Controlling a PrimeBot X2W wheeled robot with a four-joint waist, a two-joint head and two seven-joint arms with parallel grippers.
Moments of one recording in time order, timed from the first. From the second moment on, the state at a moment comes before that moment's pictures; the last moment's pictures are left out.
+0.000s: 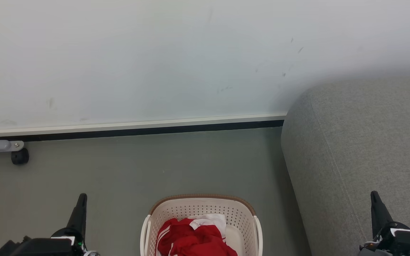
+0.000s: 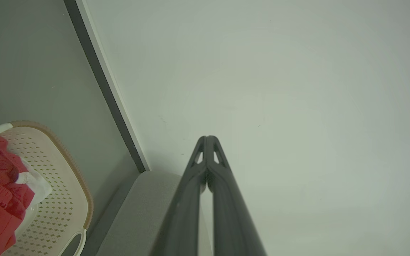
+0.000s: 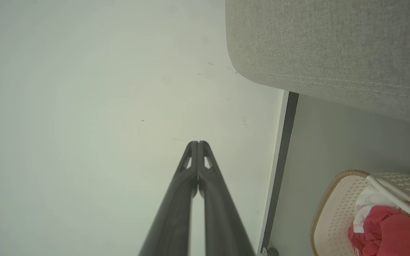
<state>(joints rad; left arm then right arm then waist) -0.08 0.04 0.09 0.29 -1.60 -0.12 0.11 -0.09 -0.04 -0.13 0.30 1.60 0.12 0.11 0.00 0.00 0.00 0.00</state>
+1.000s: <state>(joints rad) -0.04 0.04 0.04 0.31 -1.58 -0.12 0.07 -0.05 -0.04 -0.09 0.31 1.54 0.12 0.07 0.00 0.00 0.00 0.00</state>
